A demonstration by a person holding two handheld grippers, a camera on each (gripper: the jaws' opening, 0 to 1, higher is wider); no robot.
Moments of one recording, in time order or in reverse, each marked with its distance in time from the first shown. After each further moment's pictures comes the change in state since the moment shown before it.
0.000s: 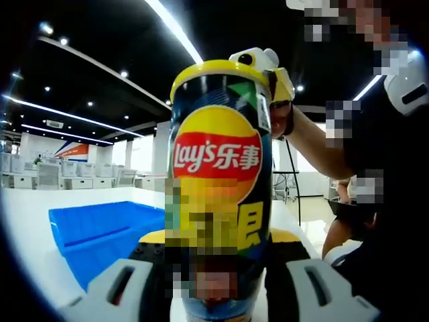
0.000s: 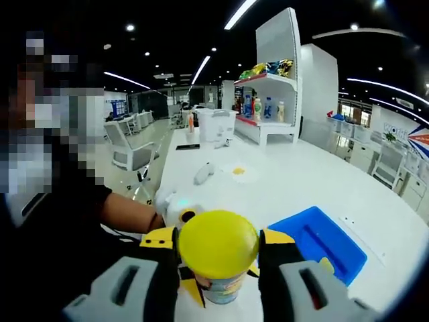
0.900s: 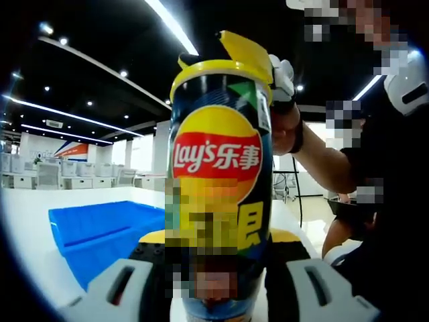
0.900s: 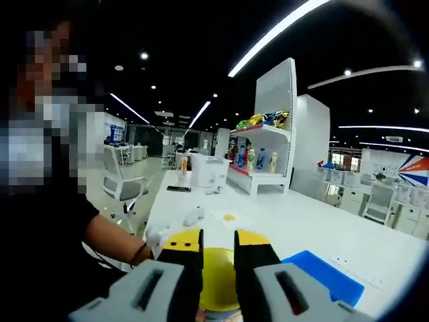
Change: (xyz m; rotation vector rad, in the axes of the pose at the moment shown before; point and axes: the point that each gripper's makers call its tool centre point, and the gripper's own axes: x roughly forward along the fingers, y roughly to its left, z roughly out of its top) left arm 0.000 0.000 0.000 -0.001 0.004 -0.003; right arm 0.008 0.000 0.032 -0.086 -0.333 -0.077
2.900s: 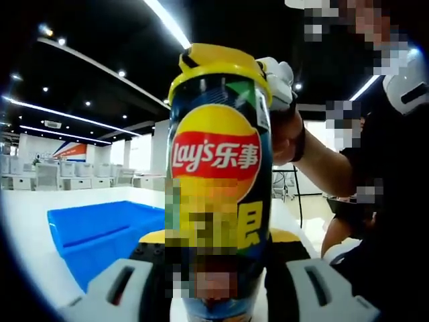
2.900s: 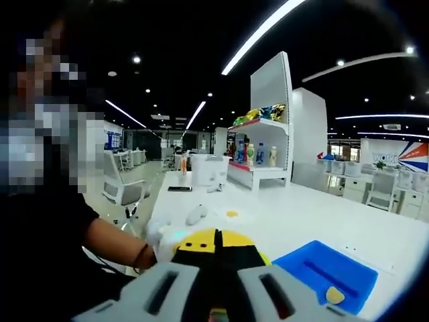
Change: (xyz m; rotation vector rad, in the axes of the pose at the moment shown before) left arm 0.000 -0.003 -0.001 0.008 0.004 -0.010; right arm 0.006 0.007 -0.012 0.054 0.002 0.000
